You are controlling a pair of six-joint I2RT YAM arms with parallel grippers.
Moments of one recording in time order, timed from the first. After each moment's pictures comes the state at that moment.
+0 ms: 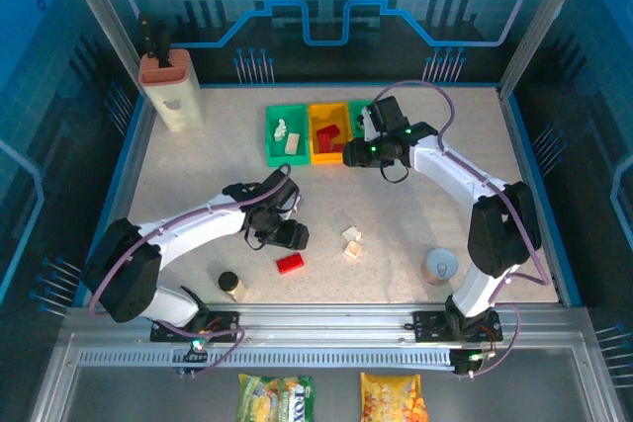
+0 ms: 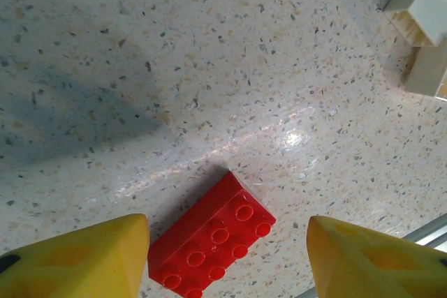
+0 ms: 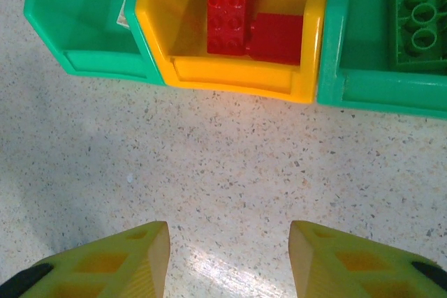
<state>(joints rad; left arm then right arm) -0.66 1.44 0.88 -0.73 0.23 -0.48 0.44 1.71 1.38 -0.64 -0.20 0.37</state>
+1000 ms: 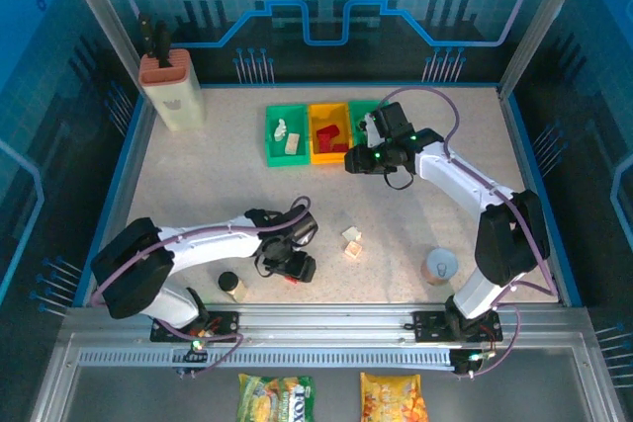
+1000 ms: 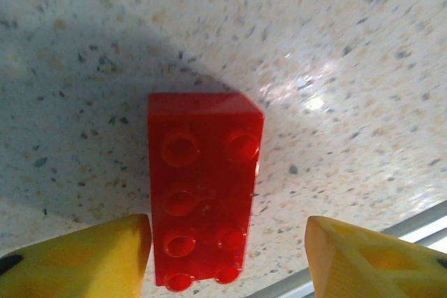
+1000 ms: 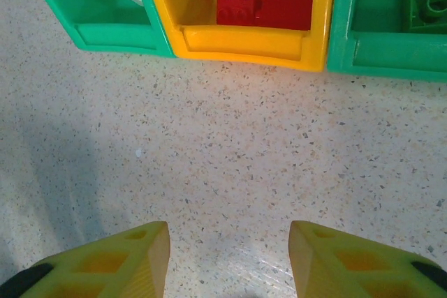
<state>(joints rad) -0.90 1.49 0.79 -0.71 0.18 -0.62 0.44 1.65 1.31 -0.65 -0.24 0.37</state>
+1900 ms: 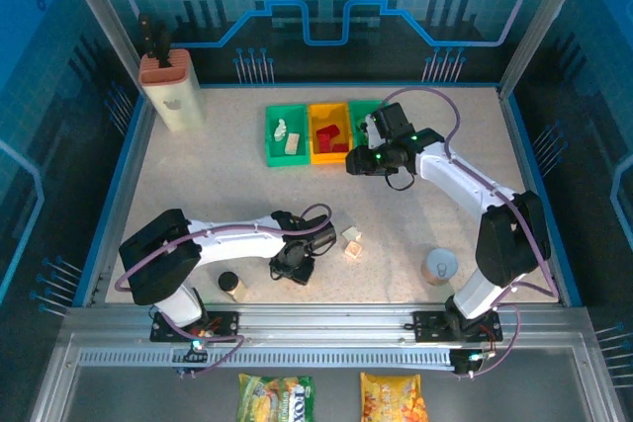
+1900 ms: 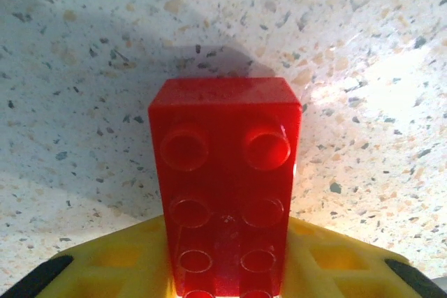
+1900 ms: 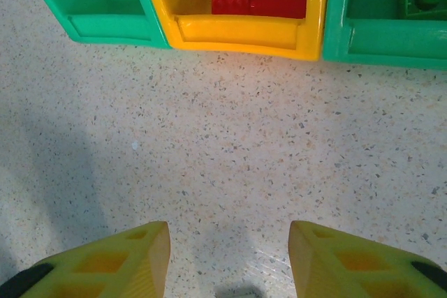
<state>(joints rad) -1.00 1.63 0.92 -0.84 0.01 -0.67 0.44 1.64 1.31 -0.67 -0.23 0.37</state>
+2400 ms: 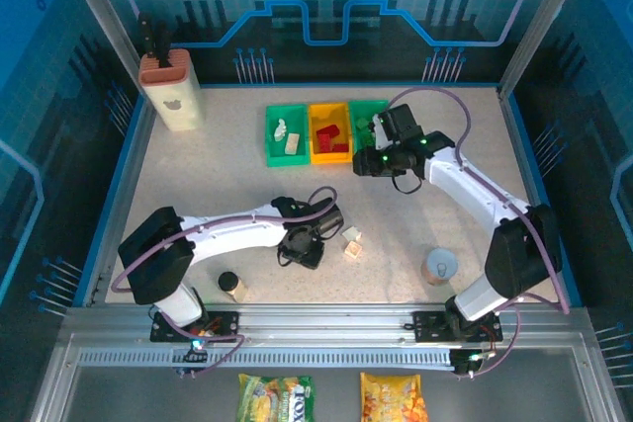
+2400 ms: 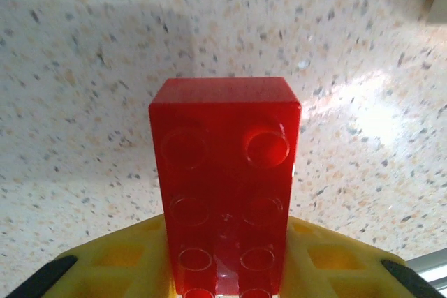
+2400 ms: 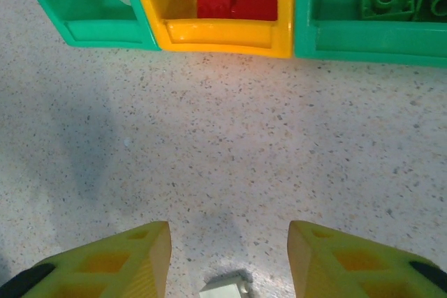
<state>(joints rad) -0.95 1.63 1.07 -0.87 -0.01 -0.63 0.43 1.55 1.28 -0.71 -0.18 0.37</state>
